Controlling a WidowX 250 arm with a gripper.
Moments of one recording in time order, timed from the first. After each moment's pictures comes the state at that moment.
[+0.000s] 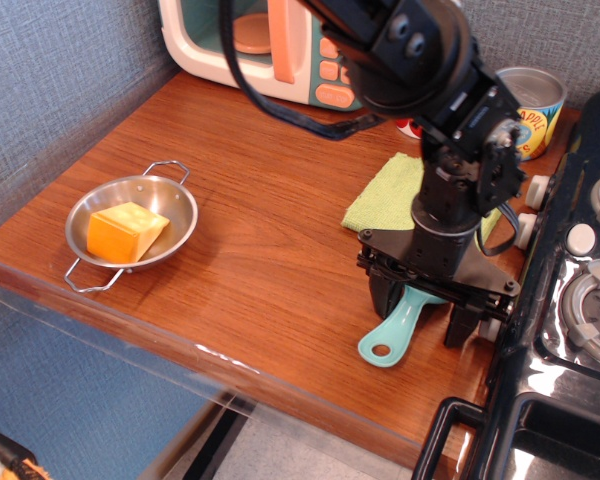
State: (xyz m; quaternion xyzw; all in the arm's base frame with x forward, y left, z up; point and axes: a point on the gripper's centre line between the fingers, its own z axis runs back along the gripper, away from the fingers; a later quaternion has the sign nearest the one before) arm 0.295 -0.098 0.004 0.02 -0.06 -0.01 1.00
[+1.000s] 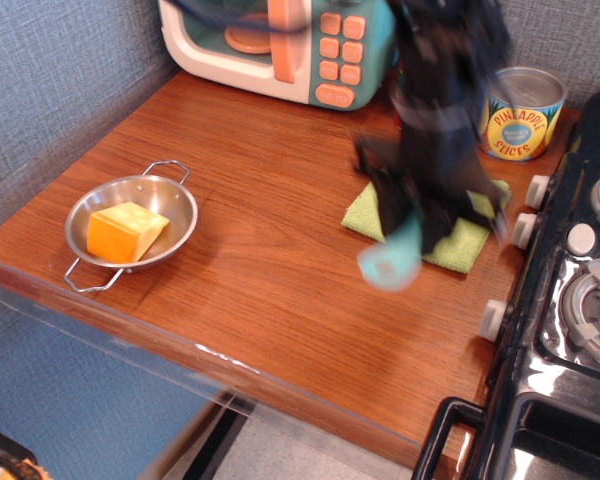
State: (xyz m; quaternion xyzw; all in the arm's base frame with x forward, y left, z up) arm 0.311 -0.071 0.088 -0.02 -0.08 -0.10 0.99
